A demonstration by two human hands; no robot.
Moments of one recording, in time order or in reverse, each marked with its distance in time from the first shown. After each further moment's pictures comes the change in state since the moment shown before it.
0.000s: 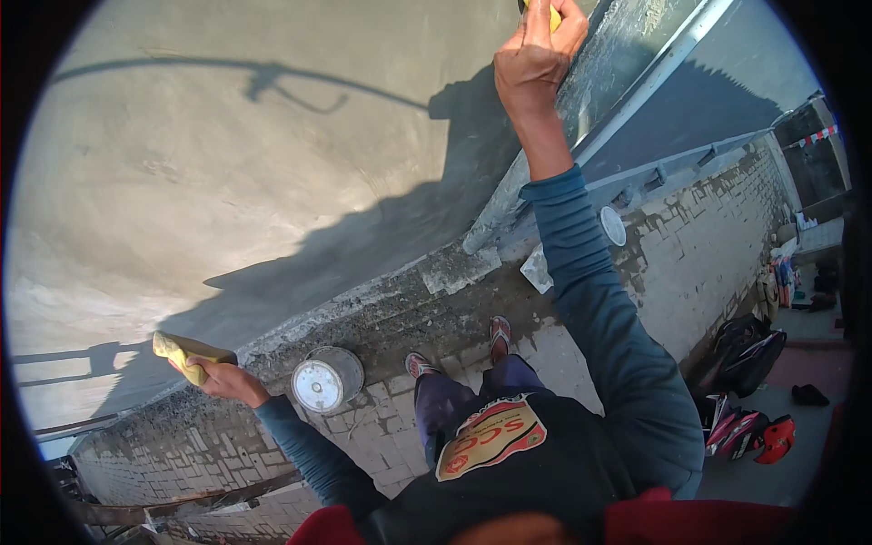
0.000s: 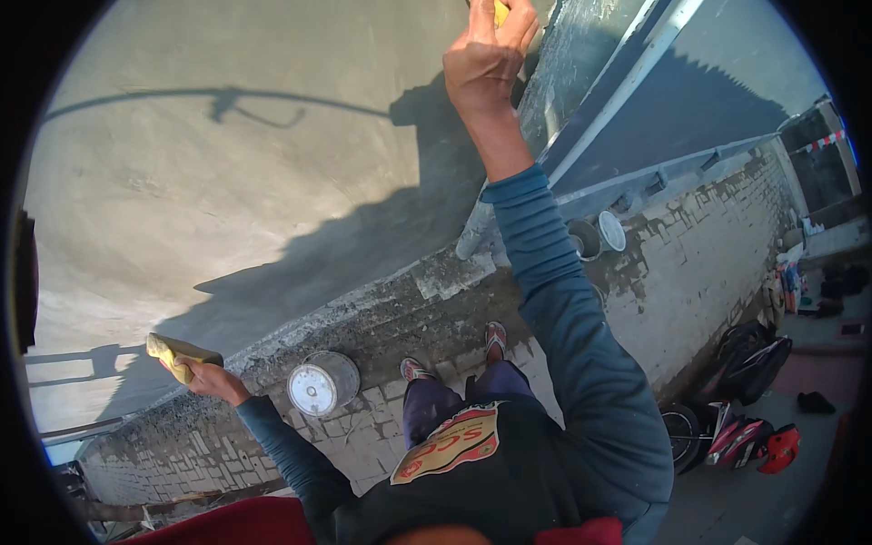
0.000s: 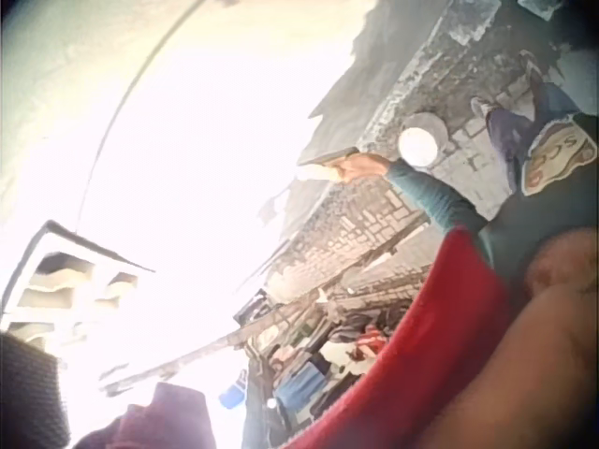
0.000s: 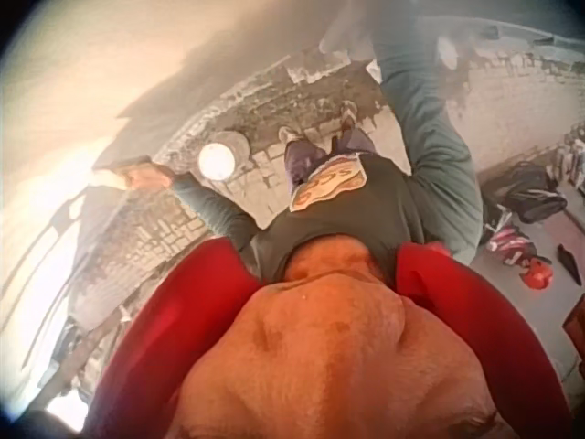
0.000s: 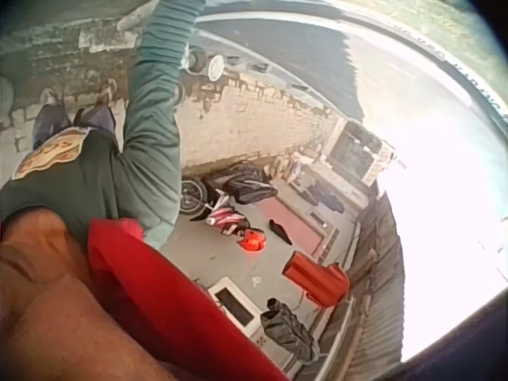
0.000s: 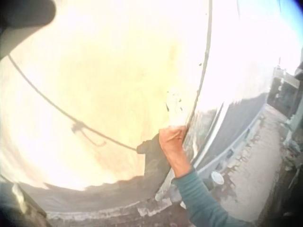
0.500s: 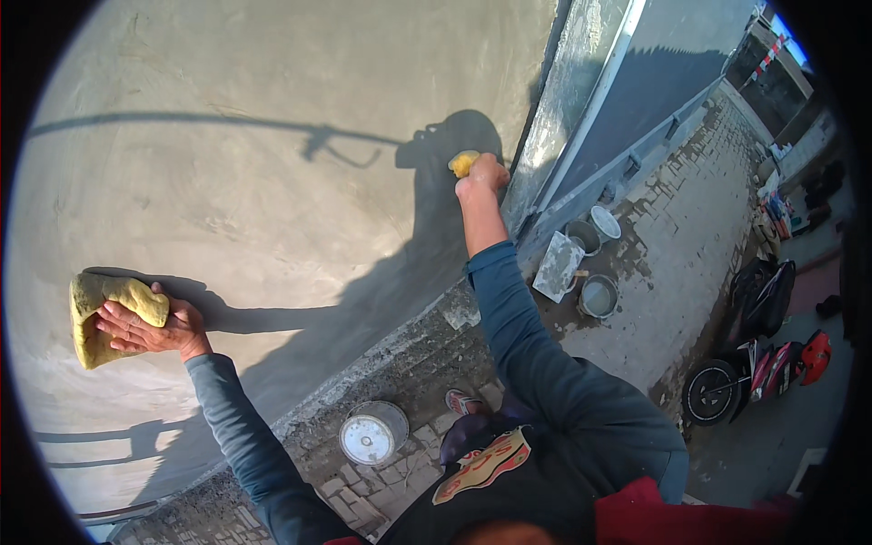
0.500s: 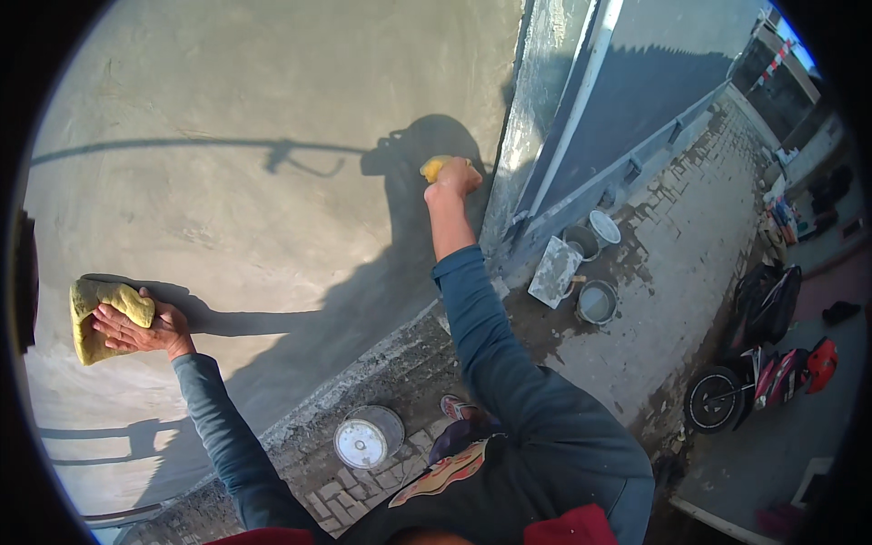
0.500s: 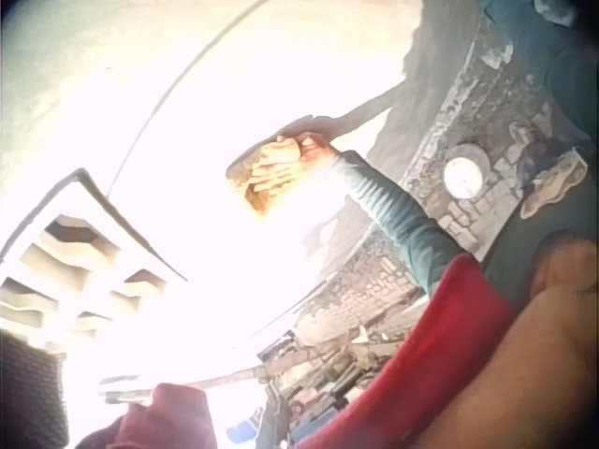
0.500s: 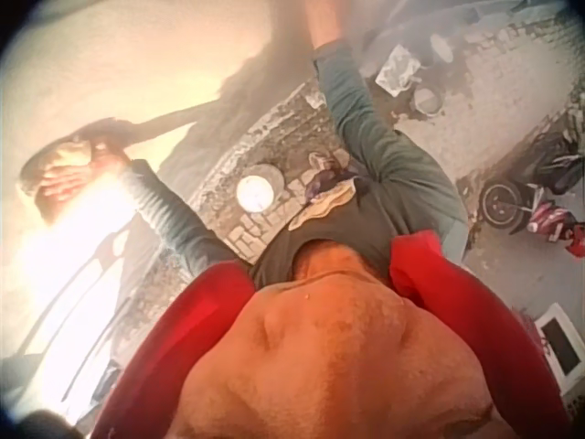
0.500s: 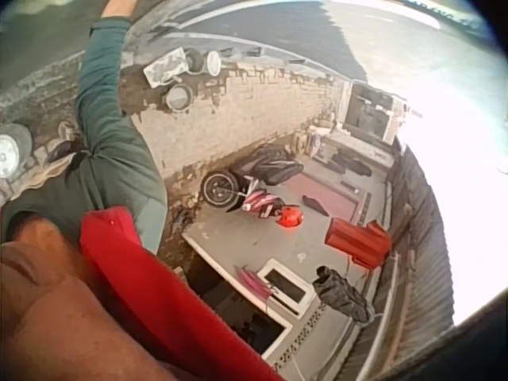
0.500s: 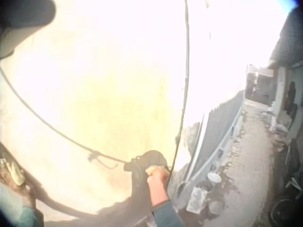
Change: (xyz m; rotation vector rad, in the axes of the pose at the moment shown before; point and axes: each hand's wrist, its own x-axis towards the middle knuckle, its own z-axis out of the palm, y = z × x) left_hand 0.175 0.129 0.140 0.081 0.221 1.208; right_hand -0.095 -0.072 0.029 0.647 0.499 1.947
